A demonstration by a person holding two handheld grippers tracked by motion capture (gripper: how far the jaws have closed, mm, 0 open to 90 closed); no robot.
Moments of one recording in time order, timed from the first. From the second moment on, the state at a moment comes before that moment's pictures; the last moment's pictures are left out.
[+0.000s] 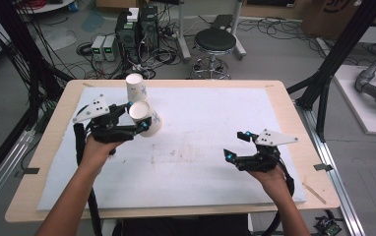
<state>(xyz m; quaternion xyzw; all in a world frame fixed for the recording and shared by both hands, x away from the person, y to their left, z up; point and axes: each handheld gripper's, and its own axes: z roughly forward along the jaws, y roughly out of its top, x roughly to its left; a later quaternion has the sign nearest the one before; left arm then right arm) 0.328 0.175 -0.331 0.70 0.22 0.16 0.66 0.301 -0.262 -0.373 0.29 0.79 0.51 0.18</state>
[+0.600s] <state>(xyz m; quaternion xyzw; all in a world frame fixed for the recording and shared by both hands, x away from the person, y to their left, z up) 0.319 0.145 -0.357 0.74 0.20 0.12 0.63 0.311 -0.232 -0.372 0.24 0.81 0.51 0.13</state>
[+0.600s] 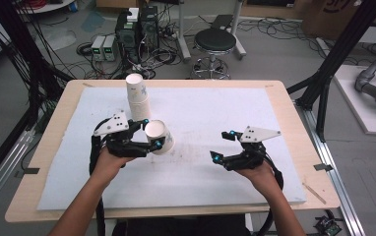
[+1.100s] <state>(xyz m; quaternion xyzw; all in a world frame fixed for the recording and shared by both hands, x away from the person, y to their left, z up) 0.317 0.138 -0.361 0.74 0.20 0.11 0.63 0.310 -0.225 -0.376 0.24 0.82 0.51 0.13</state>
